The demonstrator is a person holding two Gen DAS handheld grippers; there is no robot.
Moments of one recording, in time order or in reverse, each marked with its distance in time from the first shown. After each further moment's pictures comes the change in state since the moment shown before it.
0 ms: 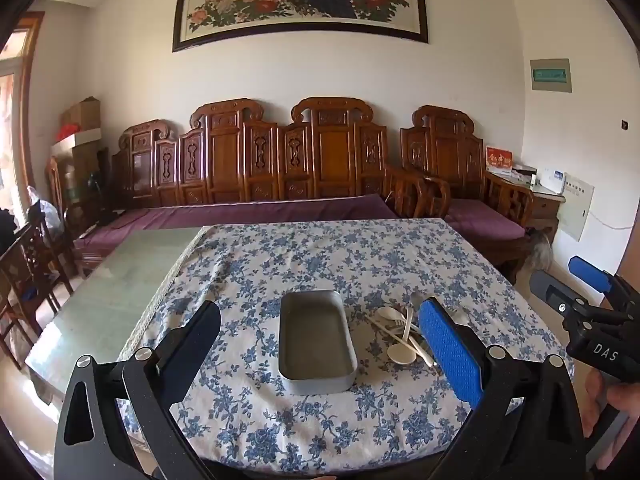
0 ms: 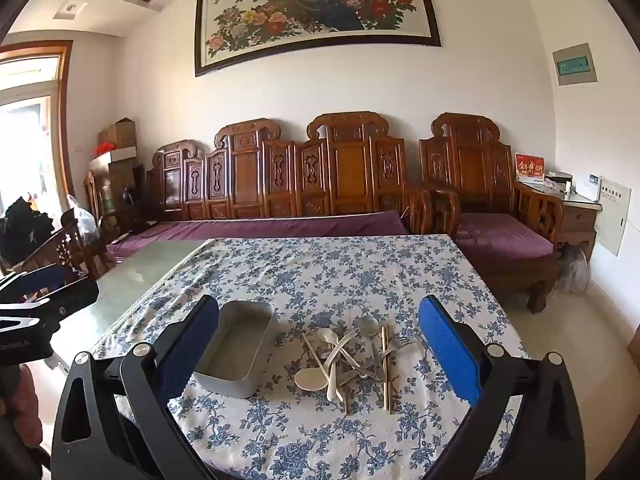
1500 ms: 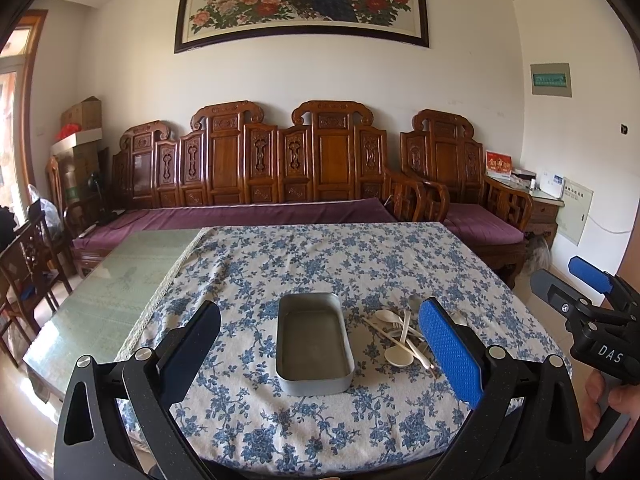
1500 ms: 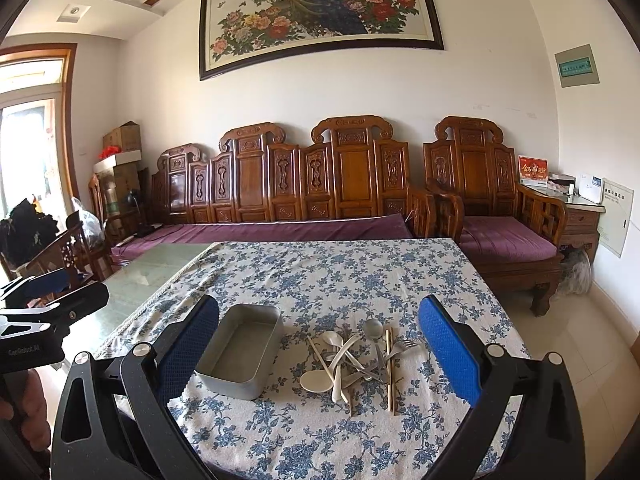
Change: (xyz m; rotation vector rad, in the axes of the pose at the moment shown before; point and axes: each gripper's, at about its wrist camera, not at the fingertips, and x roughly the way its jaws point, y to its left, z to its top) left arm -0.014 -0.005 0.013 -0.002 -0.020 0.004; right arm -0.004 0.003 0.001 0.002 -0.015 0.012
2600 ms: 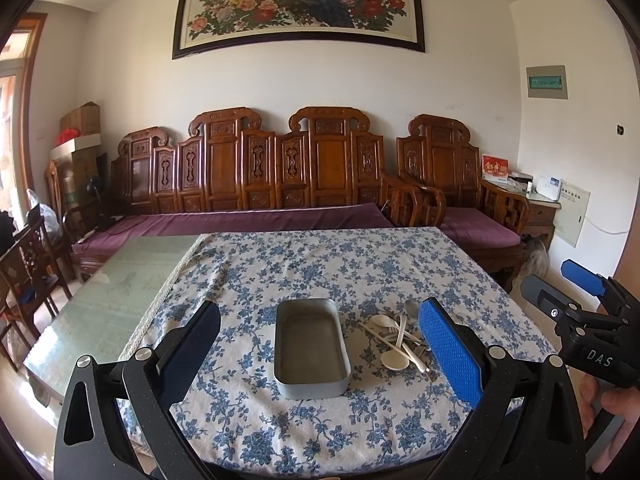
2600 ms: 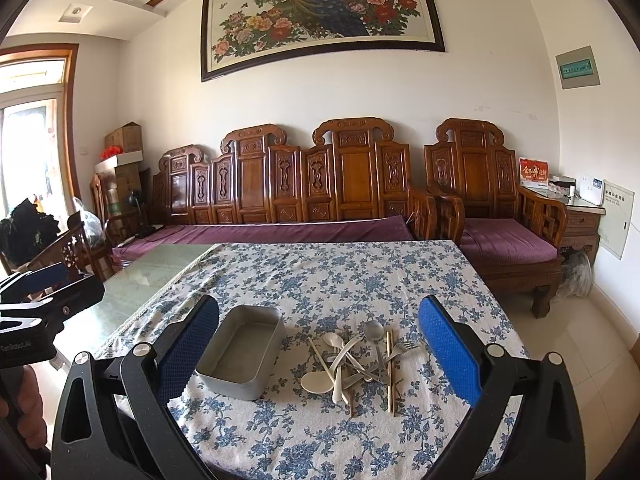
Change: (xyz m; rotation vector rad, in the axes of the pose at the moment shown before) left arm -0.003 0.000 -0.001 0.001 -0.023 -0.012; right arm -0.004 0.002 0.004 -0.002 -0.006 0.004
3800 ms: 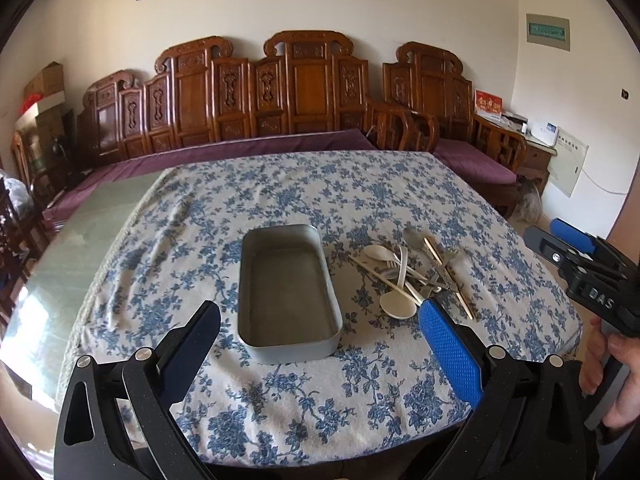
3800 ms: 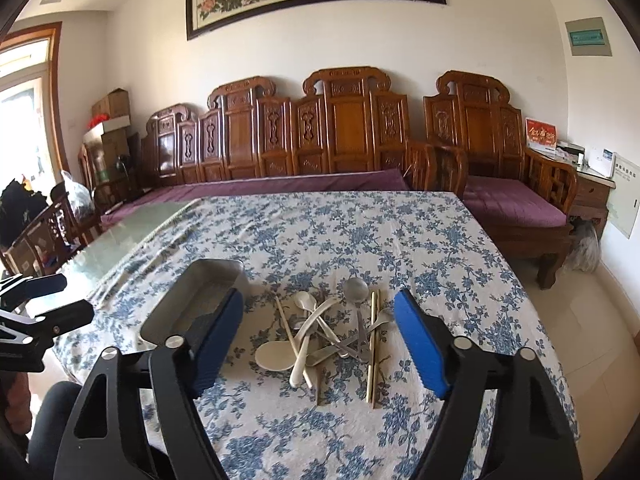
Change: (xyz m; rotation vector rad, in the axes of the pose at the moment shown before) left arm 0.113 -0.007 -0.053 0.030 0.261 -0.083; right arm 0.103 -0.059 -0.050 0.002 0.161 0.002
